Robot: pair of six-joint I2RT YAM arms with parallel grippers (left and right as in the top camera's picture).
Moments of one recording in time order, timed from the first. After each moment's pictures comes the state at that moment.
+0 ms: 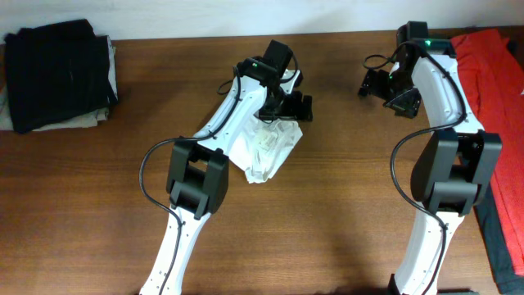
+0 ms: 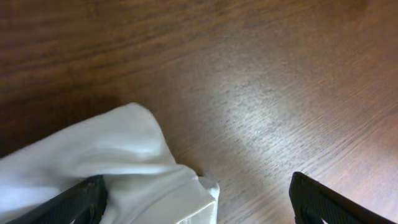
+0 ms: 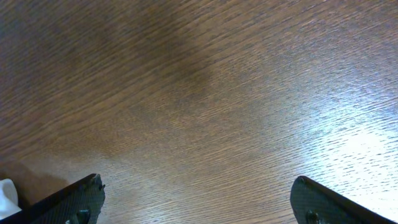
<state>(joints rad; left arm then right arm) -0.49 2.58 2.37 -1.07 0.40 -0.25 -0.10 2.26 2.01 -1.15 -0.09 0.37</state>
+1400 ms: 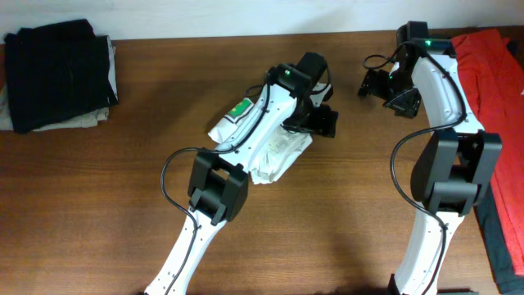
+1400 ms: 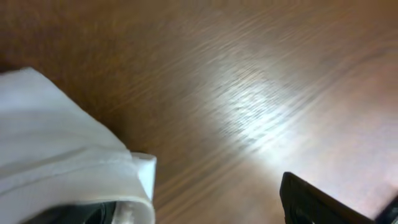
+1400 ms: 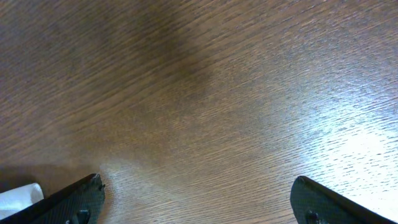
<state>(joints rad) -0.63 2.65 2.60 -1.26 0.40 -0.23 -0.10 2.26 2.01 -1.15 -0.09 0.37</state>
